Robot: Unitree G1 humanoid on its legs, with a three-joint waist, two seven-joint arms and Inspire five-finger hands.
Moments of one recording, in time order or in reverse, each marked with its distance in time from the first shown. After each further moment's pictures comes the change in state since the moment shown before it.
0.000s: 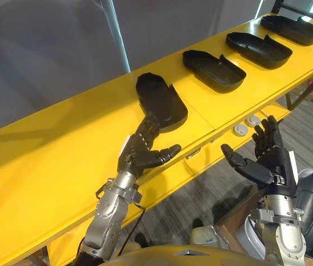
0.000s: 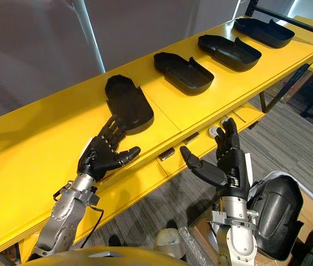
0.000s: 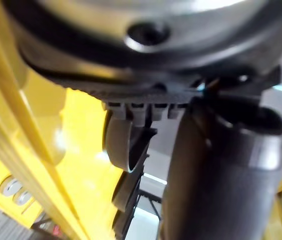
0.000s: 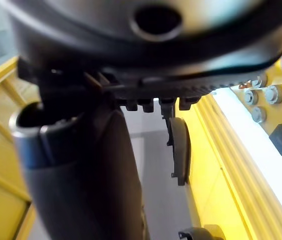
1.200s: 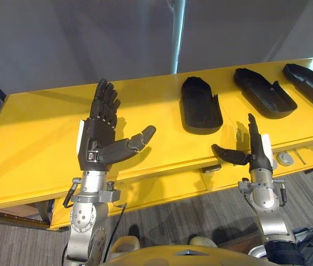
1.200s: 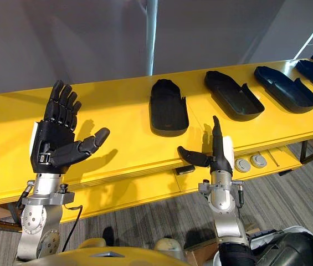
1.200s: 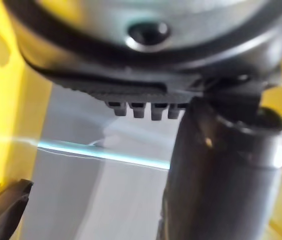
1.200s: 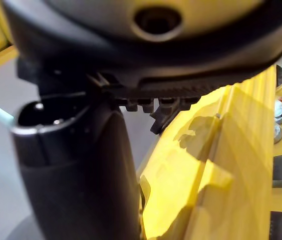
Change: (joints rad) left arm 0.117 -0.025 0.169 -0.221 0.102 -0.230 -0.027; right arm -0.409 -0.150 0.046 0.465 -0.532 0.162 -0.330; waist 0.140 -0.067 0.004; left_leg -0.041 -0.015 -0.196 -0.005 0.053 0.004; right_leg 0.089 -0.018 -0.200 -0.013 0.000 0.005
